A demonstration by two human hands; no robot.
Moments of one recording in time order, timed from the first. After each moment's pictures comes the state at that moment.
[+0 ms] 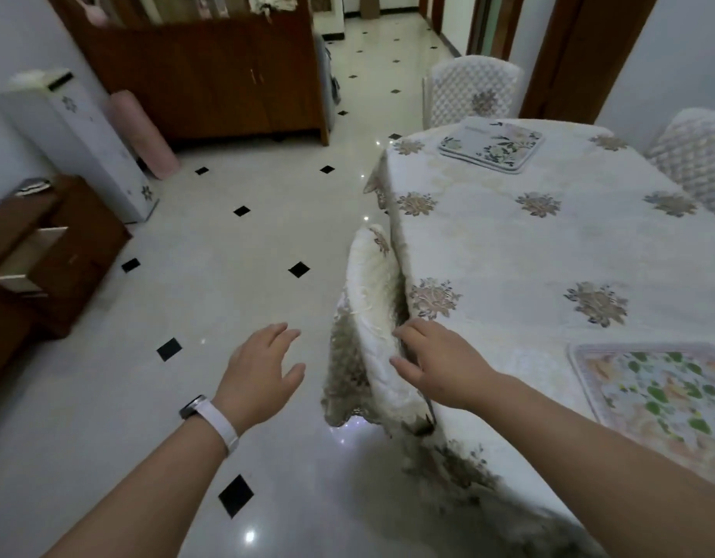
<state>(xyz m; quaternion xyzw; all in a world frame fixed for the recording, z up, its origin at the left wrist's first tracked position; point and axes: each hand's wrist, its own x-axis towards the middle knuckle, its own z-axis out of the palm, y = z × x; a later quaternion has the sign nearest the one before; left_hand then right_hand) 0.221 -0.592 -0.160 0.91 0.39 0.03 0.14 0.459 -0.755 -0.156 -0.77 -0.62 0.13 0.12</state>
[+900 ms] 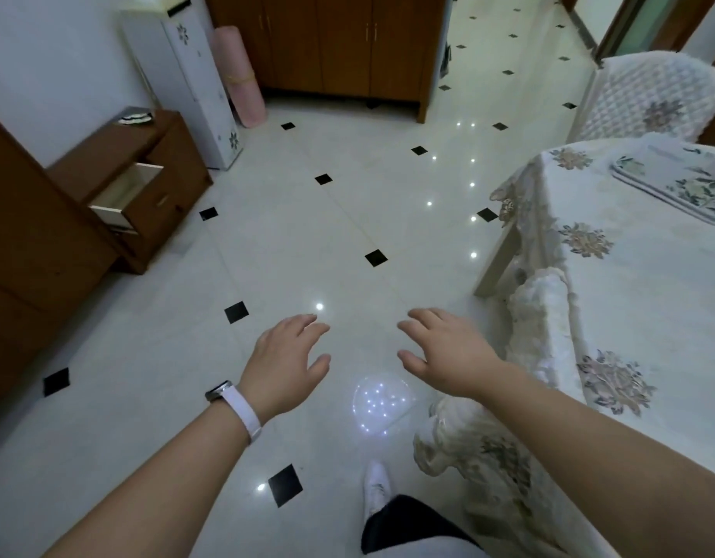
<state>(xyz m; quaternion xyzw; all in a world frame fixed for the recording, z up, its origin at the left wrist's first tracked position) 0.092 -0.363 -0.193 0.88 0.45 0.05 0.16 0.346 -0.456 -0.181 -0.71 -0.69 0.12 -0.01</state>
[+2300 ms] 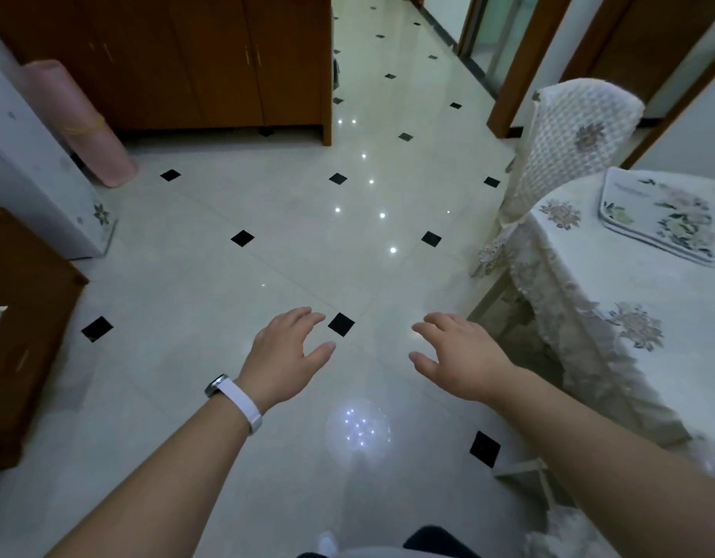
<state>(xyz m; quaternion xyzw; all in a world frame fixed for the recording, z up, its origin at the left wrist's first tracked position) 0.219 0.158 -0.193 0.91 0.30 0.04 0.27 0.417 -0.048 -0.164 -0.85 -0.51 0.11 -0.02</state>
